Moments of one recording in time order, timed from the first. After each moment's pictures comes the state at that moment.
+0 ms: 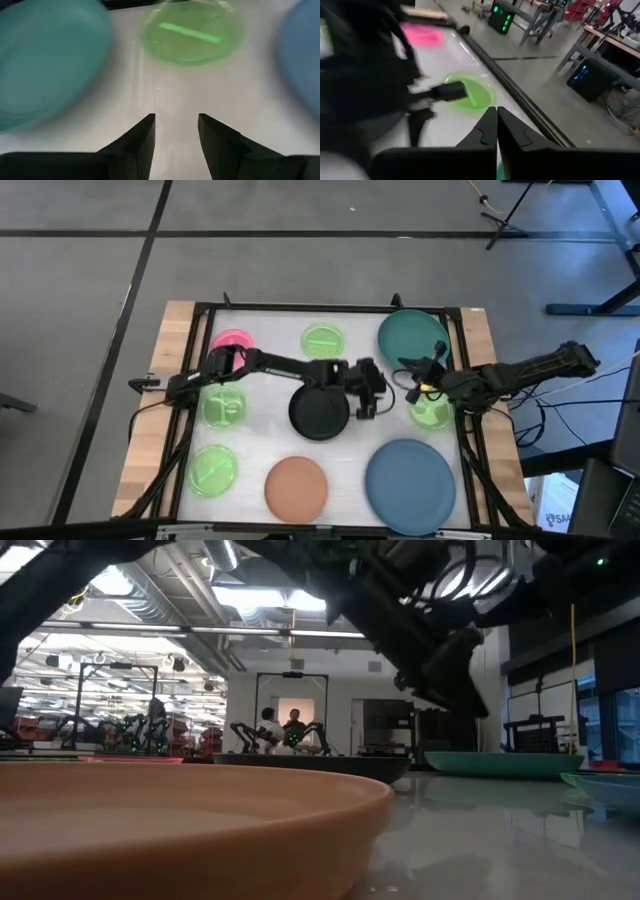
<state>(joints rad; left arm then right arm) 0.04 2.31 1.85 -0.23 -0.09 0.11 0.28 0.67 0.51 -0.29 0.84 0.05</state>
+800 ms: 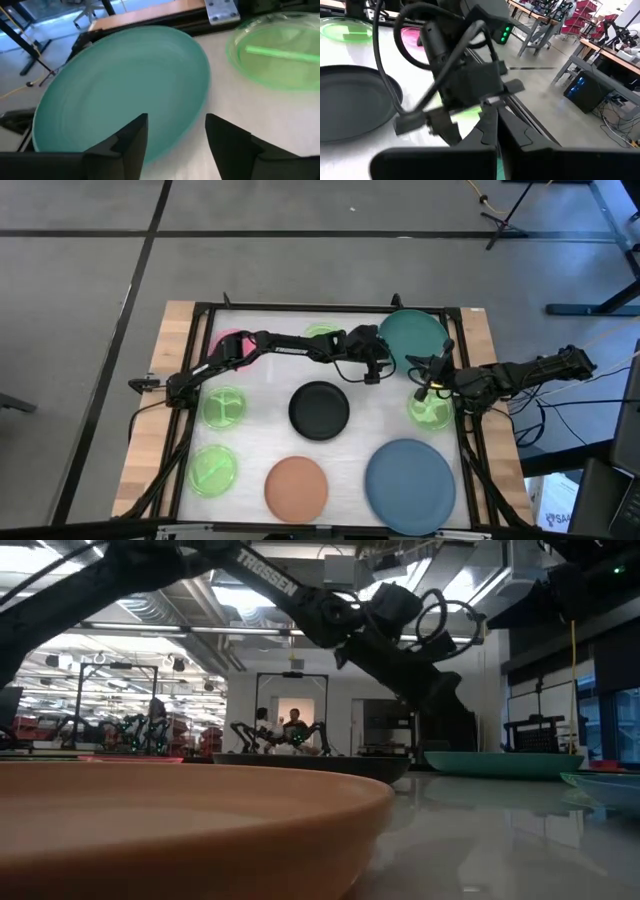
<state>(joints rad) 0.23 2.43 1.92 0.01 0.00 0.30 0.28 0.51 0.44 -0.29 0.83 -0.06</state>
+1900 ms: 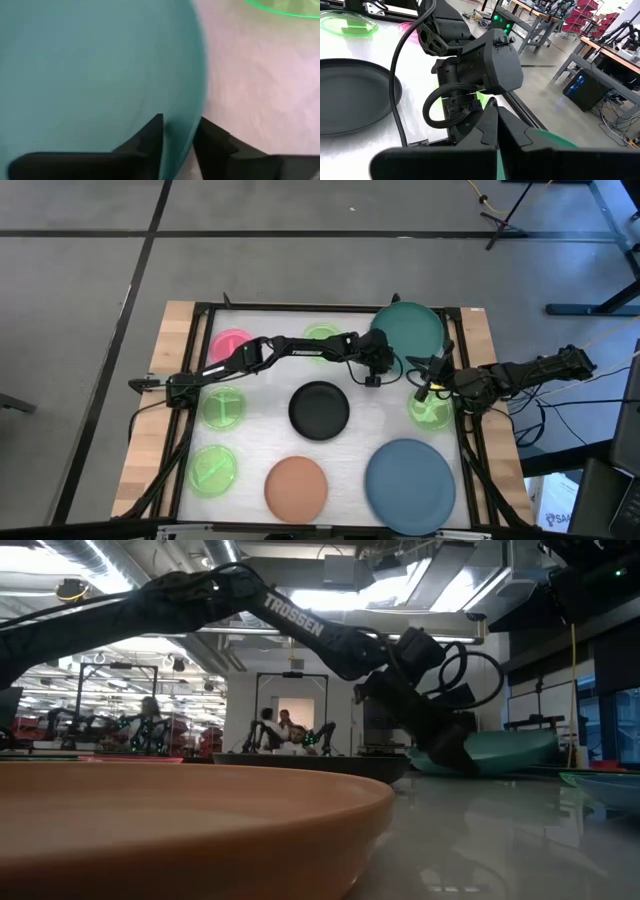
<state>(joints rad) 0.25 2.69 2.26 -0.24 0.09 0.42 0.28 0.51 0.44 -0.32 0.83 -0.05</state>
